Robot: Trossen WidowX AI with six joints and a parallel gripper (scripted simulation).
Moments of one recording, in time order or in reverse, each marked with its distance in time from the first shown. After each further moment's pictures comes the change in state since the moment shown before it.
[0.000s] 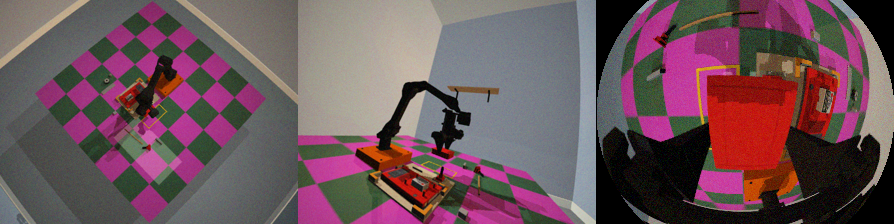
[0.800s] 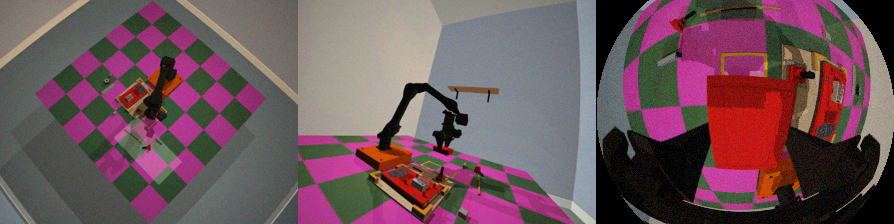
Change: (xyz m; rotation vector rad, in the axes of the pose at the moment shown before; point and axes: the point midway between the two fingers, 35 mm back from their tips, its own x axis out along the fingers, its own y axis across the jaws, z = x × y) arm 0.001 0.050 -0.028 0.000 0.001 0.002
